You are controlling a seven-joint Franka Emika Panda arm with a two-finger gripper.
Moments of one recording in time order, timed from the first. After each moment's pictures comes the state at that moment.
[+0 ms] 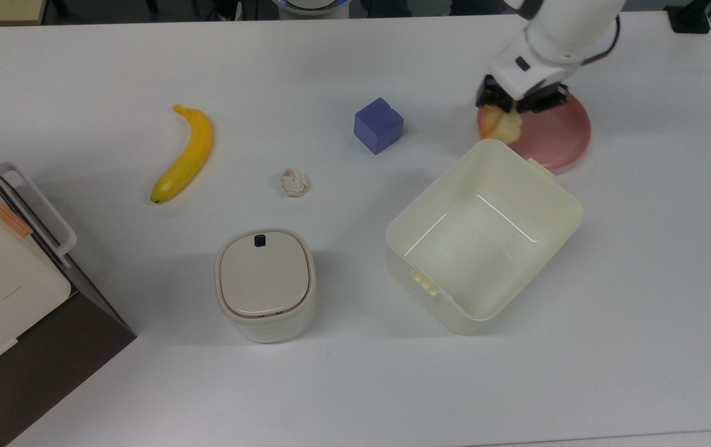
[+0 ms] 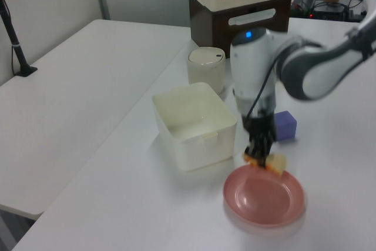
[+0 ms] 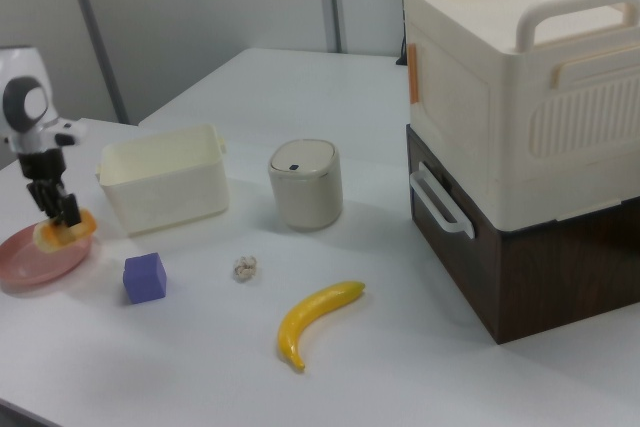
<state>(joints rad) 0.56 0.33 0.02 -1.74 0.06 1.93 0.69</state>
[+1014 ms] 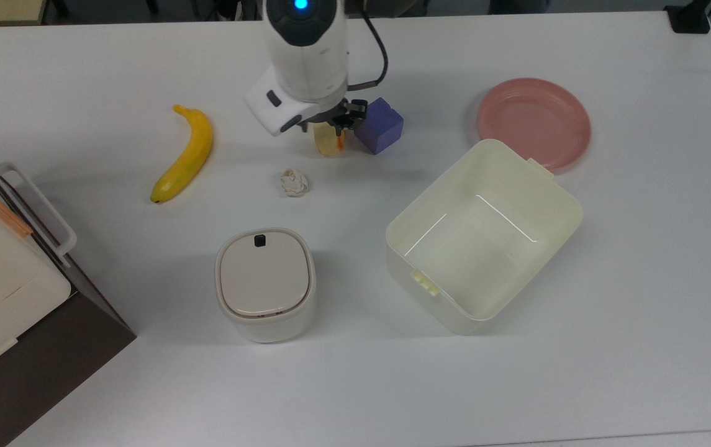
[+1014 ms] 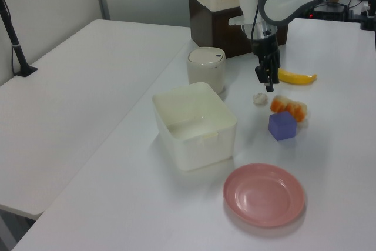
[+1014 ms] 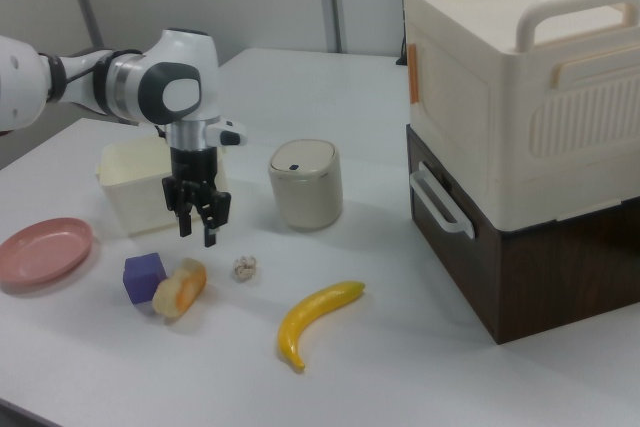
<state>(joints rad) 0.33 0.27 -0.29 -1.77 0.09 1.77 0.11</state>
